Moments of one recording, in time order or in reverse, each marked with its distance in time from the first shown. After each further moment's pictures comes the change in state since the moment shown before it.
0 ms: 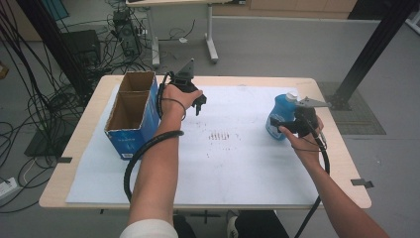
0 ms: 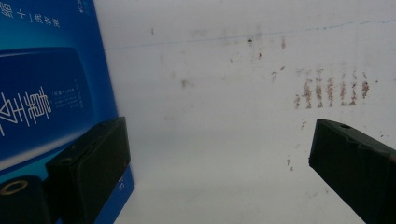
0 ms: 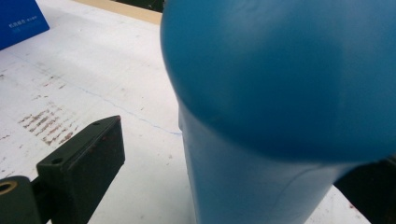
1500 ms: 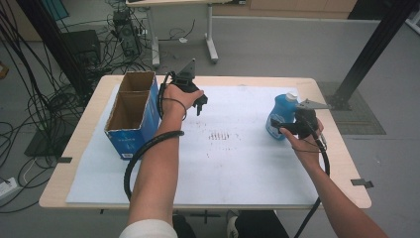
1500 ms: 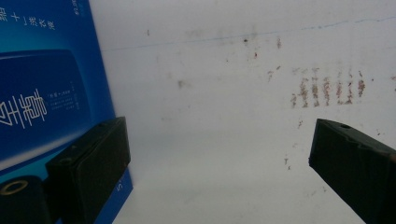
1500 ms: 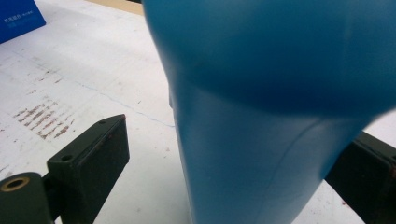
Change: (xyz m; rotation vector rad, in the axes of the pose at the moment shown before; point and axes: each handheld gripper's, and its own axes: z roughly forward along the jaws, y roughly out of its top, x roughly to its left) left arm -0.004 0.001 -0.001 -0.002 -0.003 0.013; right arm -0.002 -0.008 0.002 0.009 0.000 0.008
